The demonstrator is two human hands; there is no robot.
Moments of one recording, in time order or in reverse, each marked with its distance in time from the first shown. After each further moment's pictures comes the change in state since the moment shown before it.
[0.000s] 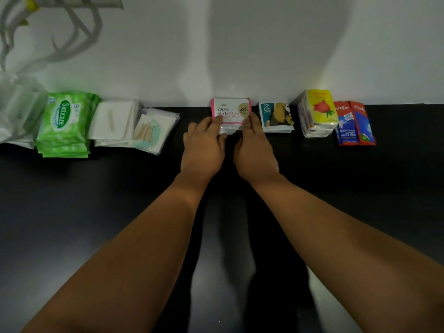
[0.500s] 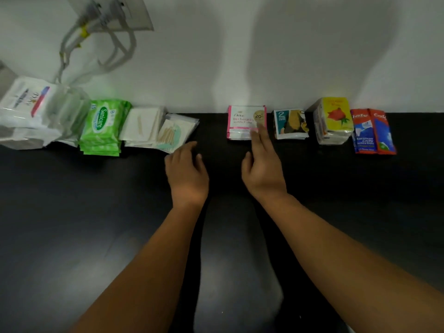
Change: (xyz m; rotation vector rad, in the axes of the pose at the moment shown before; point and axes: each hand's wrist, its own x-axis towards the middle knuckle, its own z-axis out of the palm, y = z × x) left_hand -0.066 -0.016 -0.045 -0.063 0.200 -0.383; right_hand -0.038 -0.005 -0.005 0.171 0.105 -0.181
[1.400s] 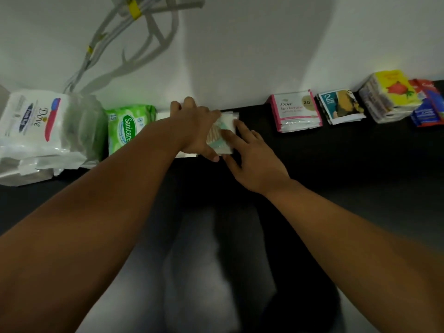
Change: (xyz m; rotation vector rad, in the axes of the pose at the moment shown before) left_hand 0.193 -0.054 -0.058 0.763 -0.811 0.786; right_hand 0.038 -0.093 0.104 -0.155 -0.213 -0.039
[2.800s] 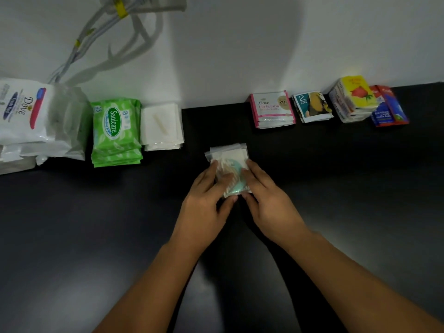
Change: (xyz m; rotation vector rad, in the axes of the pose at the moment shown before) left_hand -0.115 0.145 0.100 -0.830 0.714 -0.023; right_hand -0.126 0.015 -0.014 0.103 0.043 0.020
